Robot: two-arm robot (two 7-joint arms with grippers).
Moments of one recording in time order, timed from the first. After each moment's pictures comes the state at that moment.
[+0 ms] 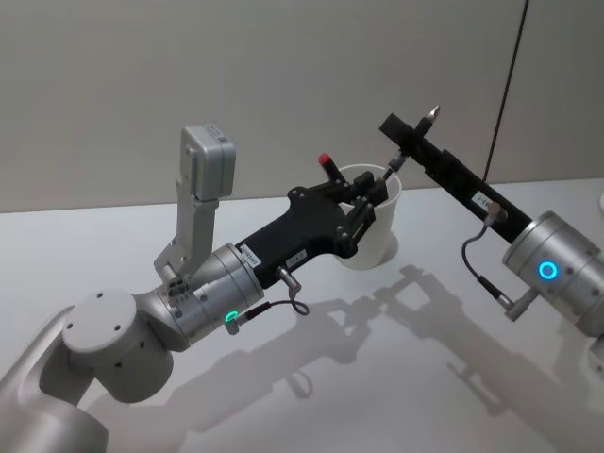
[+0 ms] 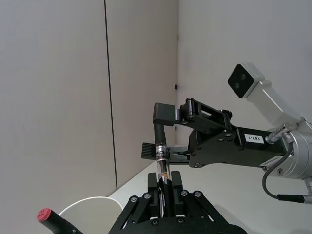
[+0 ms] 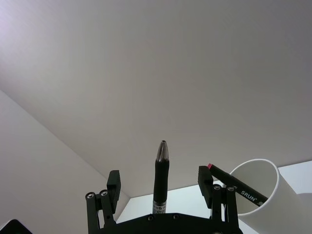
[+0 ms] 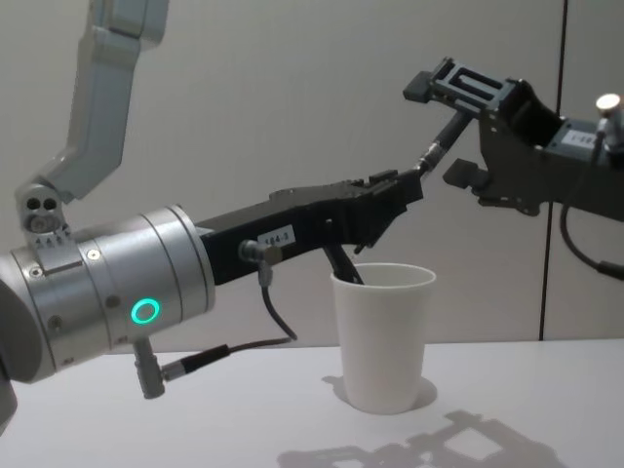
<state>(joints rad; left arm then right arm) -0.30 0.31 0.40 -1.53 -0.53 -0.02 -0.59 0.18 0.23 -0.25 -1.72 1.13 0.34 0.19</state>
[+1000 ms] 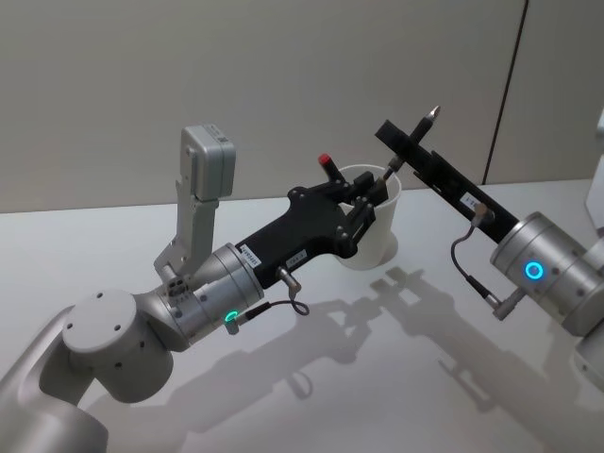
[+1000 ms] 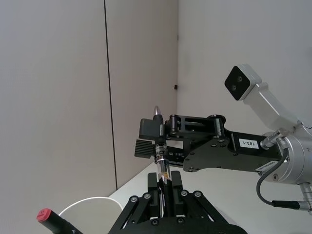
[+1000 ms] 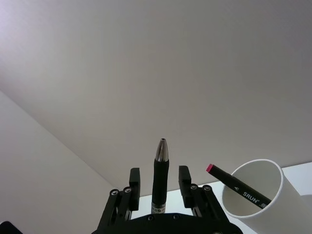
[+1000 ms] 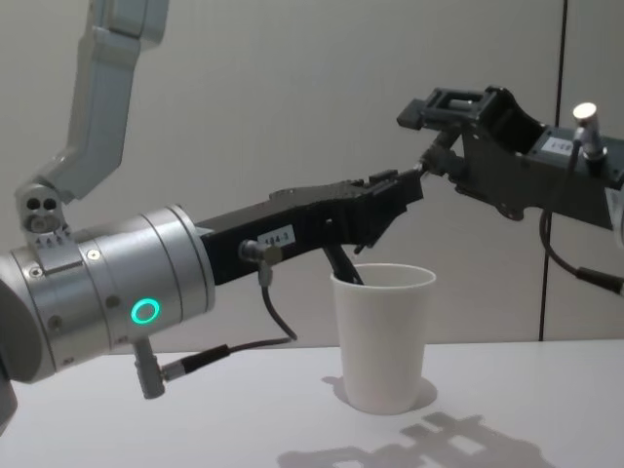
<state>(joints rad) -0.30 0.31 0.40 -1.53 -0.53 -0.02 -0.59 0.20 0.22 -0.27 -1.70 1.11 0.31 0.19</state>
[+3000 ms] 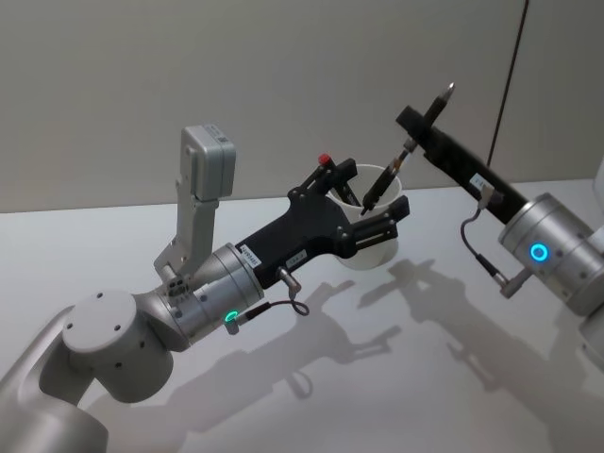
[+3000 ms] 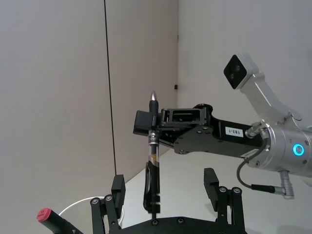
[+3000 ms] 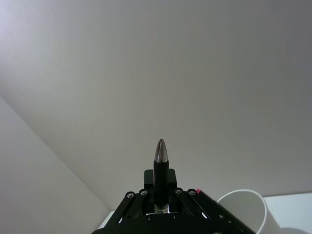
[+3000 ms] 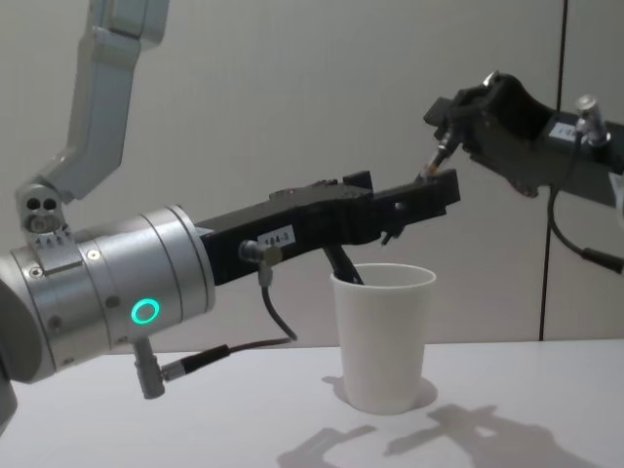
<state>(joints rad) -0.30 0.31 0.40 -1.53 -0.53 -0.02 -0.59 0.24 0.22 -0.27 -1.65 1.02 0.25 0.22</state>
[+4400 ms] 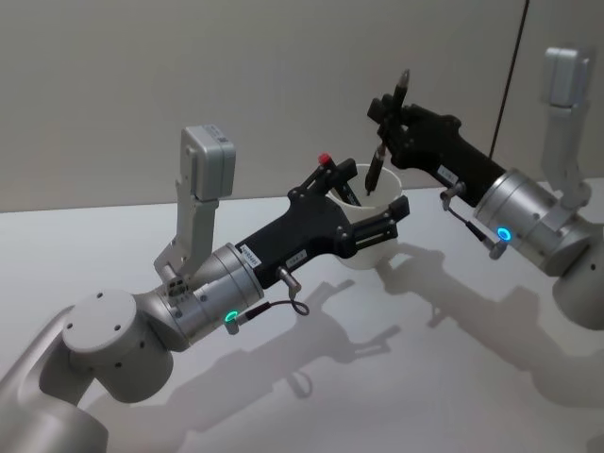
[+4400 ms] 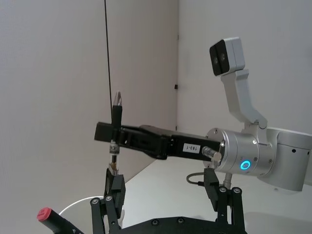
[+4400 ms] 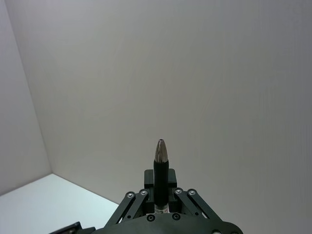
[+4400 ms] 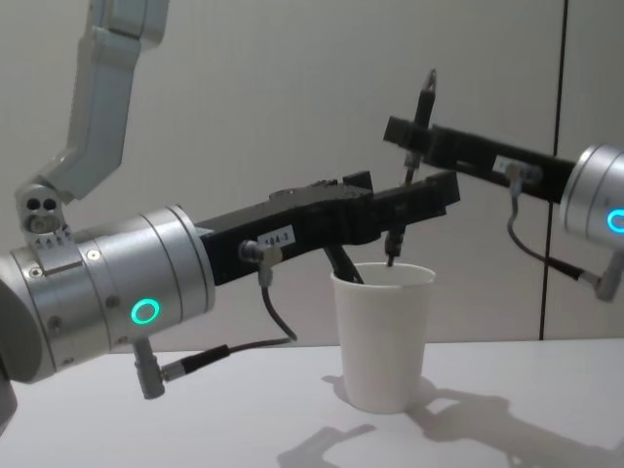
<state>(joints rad) -0.30 0.31 0.40 -1.53 -0.53 -0.02 -0.59 0.43 0.19 -0.31 -1.36 0.52 0.00 0.50</state>
